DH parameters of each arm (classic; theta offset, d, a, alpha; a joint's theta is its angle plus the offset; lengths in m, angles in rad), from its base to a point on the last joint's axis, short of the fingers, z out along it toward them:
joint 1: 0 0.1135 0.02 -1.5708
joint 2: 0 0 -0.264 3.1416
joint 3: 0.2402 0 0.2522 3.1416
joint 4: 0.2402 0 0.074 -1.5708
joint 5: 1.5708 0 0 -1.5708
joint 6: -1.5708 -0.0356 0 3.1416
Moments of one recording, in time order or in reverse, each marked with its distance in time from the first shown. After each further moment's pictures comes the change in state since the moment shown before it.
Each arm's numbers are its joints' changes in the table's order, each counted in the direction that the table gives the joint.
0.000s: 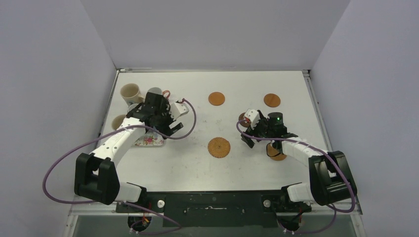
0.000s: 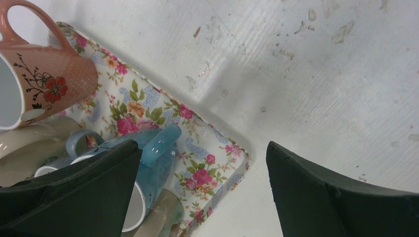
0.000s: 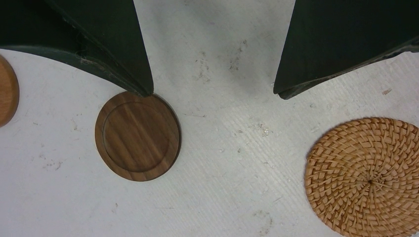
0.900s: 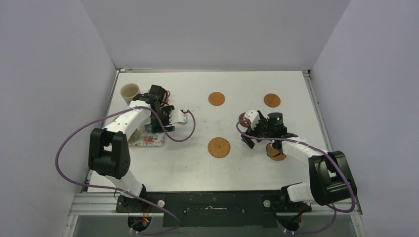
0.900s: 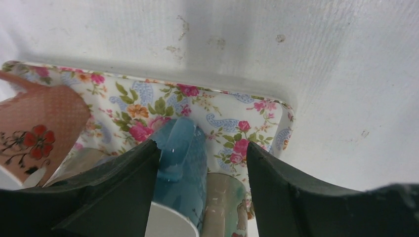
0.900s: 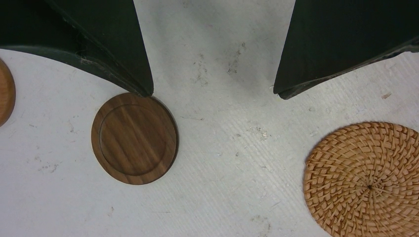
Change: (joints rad) left arm 0.058 0.257 0.229 0.328 -0.027 -0.561; right arm 0.000 0.000 0.000 0.014 0.001 0.008
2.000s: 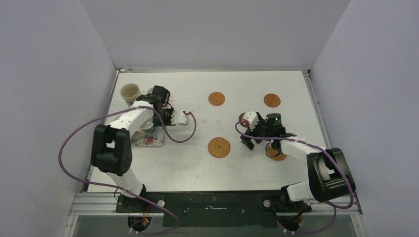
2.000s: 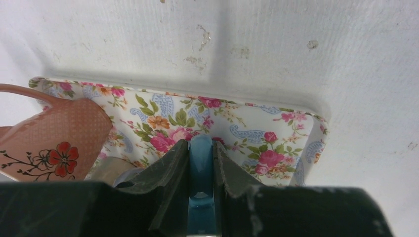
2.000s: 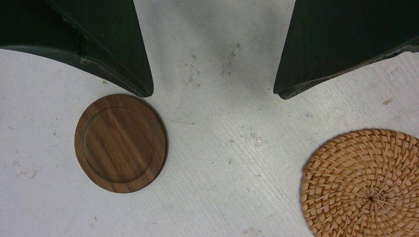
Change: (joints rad) left arm -0.008 0.074 -0.011 -0.089 -0.037 -0.074; right arm 0.006 0.032 0.000 0.010 0.003 0.013
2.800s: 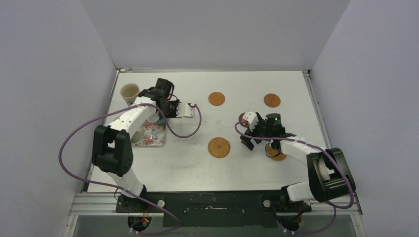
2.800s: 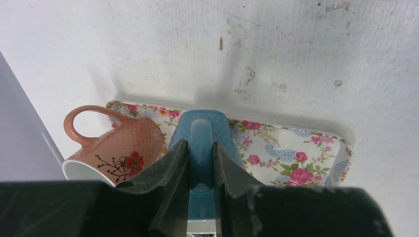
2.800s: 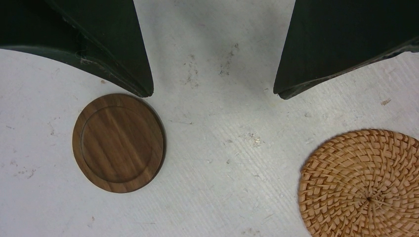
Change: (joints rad) left arm -0.051 0.000 0.112 -0.018 0.060 0.010; right arm 0.004 0.000 0.000 0.003 0.001 0.000
